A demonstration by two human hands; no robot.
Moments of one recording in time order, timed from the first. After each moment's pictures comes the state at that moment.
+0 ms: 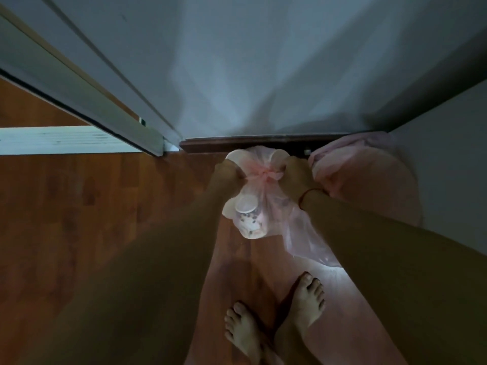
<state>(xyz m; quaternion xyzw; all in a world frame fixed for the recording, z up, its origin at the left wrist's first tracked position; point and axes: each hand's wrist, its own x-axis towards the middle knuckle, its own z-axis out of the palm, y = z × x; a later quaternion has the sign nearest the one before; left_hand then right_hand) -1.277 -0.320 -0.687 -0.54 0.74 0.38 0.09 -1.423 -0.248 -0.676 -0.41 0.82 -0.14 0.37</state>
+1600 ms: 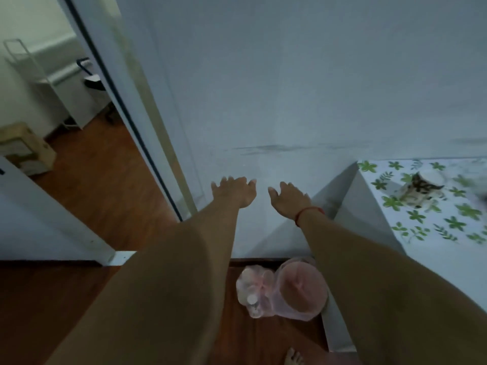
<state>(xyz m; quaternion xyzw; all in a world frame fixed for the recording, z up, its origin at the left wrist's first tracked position) -1.261 -0.229 0.038 -0.57 0.80 0.15 0.10 -1.383 -0.161 0.007 -0.49 0.84 -0.12 0.20</state>
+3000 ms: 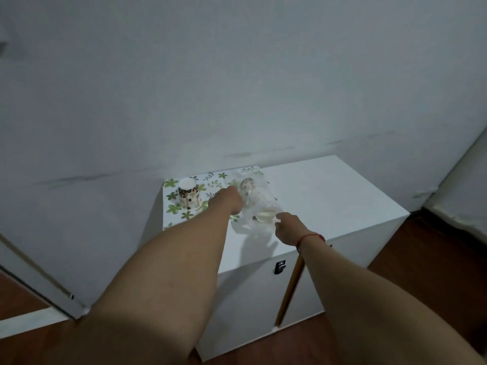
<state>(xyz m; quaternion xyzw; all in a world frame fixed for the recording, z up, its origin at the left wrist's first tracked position) -1.702 0.105 0.078 -0.44 0.87 0.21 0.05 -1.792 0.257 0.044 -0.36 0.89 -0.16 0.21</state>
